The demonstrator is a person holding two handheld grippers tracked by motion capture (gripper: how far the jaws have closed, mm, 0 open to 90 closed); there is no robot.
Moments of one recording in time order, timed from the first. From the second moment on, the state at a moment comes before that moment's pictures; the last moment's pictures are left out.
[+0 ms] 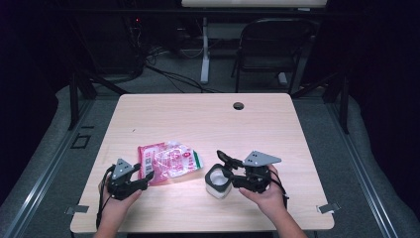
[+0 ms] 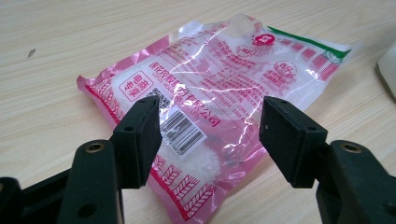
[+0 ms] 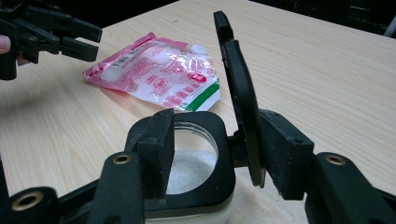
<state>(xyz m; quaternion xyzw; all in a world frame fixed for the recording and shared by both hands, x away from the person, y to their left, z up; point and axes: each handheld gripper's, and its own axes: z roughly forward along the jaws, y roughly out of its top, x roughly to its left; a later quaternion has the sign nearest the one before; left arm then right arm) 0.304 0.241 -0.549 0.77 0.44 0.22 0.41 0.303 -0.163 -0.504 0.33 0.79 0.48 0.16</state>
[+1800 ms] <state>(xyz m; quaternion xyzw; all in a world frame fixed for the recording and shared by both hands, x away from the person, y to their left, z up) 0.307 0.235 -0.553 0.78 0.43 0.22 0.40 0.275 -0.147 -0.516 0.30 0.82 0.46 0.17</state>
